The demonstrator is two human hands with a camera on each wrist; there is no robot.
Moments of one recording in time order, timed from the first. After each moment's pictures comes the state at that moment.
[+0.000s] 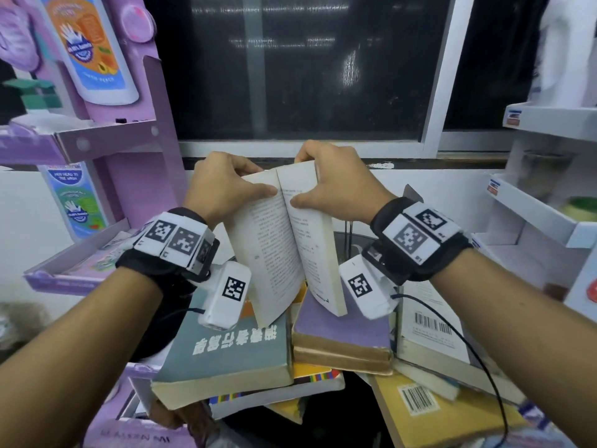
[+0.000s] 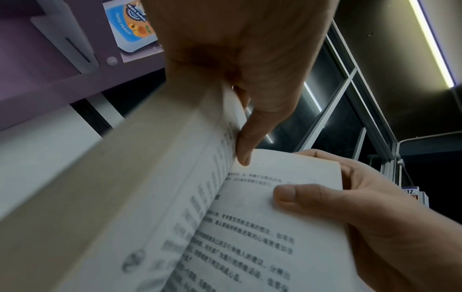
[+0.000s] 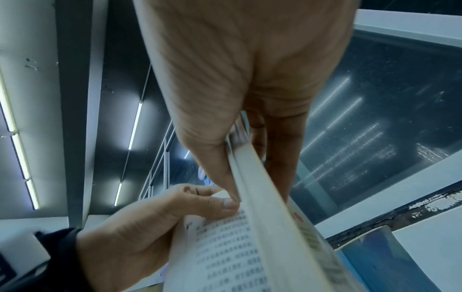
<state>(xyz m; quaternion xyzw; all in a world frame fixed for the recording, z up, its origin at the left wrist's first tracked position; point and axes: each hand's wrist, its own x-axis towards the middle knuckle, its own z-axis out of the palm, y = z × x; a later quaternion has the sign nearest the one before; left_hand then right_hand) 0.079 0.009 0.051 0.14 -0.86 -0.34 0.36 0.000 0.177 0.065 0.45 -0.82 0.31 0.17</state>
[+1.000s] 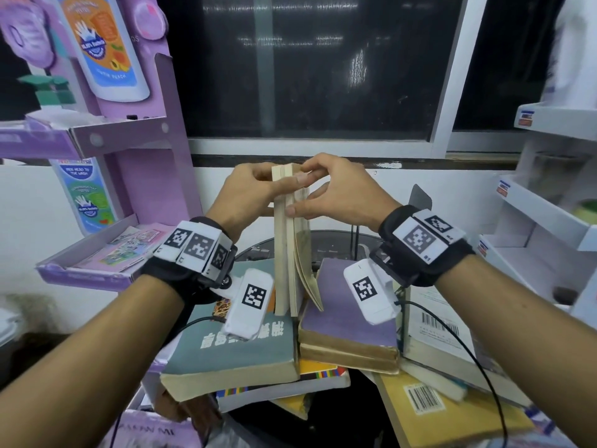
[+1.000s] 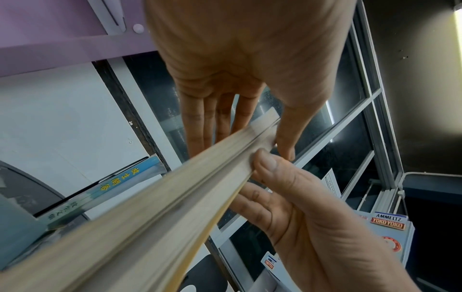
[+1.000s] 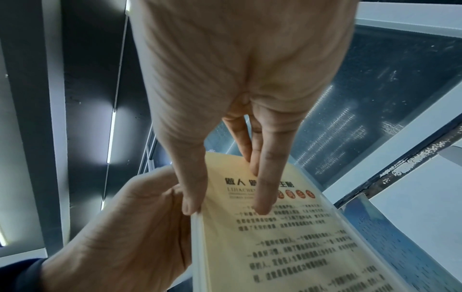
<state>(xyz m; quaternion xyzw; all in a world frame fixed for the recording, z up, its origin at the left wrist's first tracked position) 0.081 0.031 0.040 0.01 -0.78 -0.57 0.27 -0.002 0.174 0.050 0.43 -0.80 0.41 0.04</state>
